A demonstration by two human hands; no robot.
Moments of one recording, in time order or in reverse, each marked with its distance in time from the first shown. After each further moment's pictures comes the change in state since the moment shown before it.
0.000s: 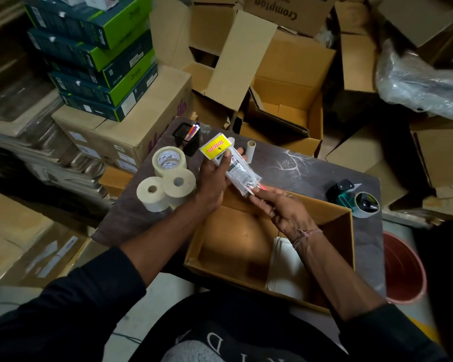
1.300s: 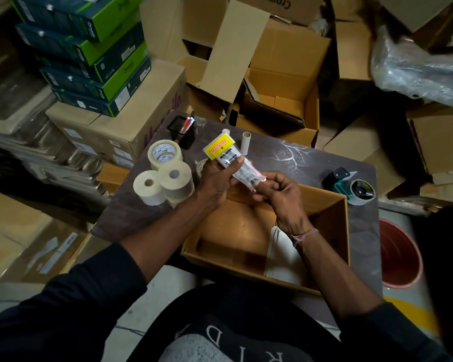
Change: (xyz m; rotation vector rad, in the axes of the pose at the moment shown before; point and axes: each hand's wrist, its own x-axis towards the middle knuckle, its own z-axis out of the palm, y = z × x) left_hand -0.019 -0.012 0.011 0.027 -0.033 -0.112; right_hand -0.013 0.015 -0.020 -0.325 -0.064 -0.443
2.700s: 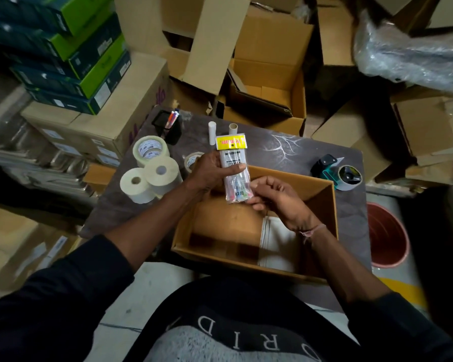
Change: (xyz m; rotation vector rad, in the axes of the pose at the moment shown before) left_hand 0.005 0.001 -0.006 0.500 -0.233 0.050; right_hand -0.008 0.006 -0.040 -0.031 -0.214 0.271
